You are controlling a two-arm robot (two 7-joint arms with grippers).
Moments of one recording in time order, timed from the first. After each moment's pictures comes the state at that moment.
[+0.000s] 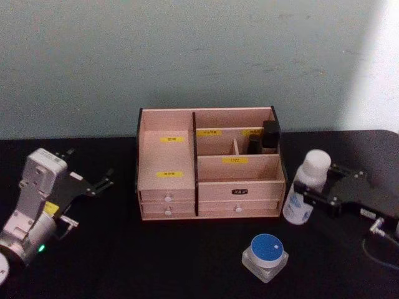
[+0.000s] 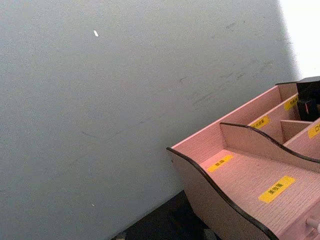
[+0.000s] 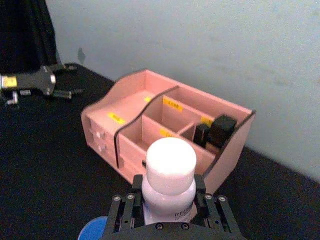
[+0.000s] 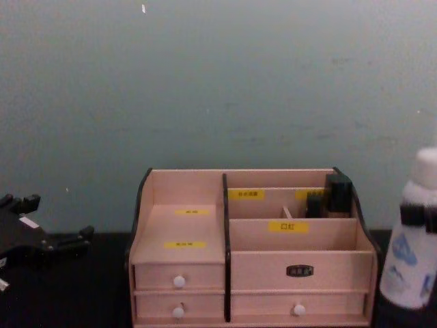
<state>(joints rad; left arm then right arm) -0.20 0.60 0.45 -1.41 -0.25 -0.12 0.03 0.09 0.72 -0.27 -1.73 0.55 0.19 0.47</state>
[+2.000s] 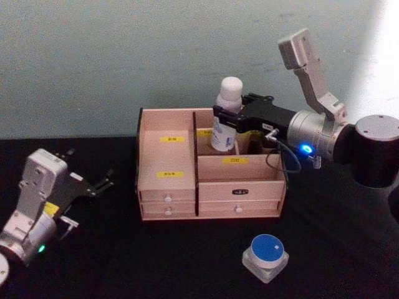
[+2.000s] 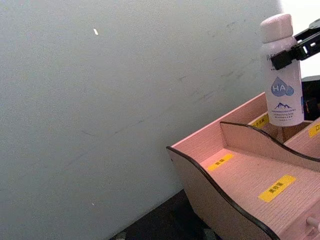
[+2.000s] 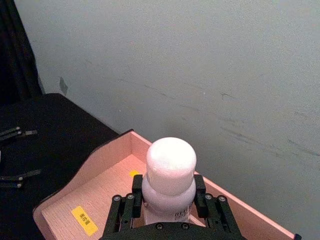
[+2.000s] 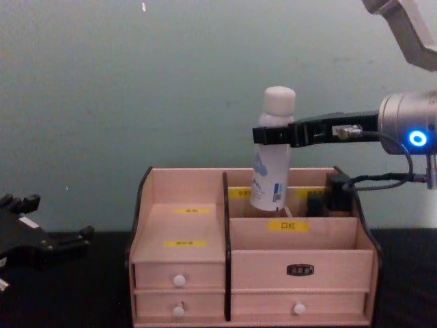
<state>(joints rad) -0.20 0.60 0.45 -1.41 -0.25 -0.12 0.03 0.66 0.32 -0.50 -1.23 0.41 0.29 0.44</state>
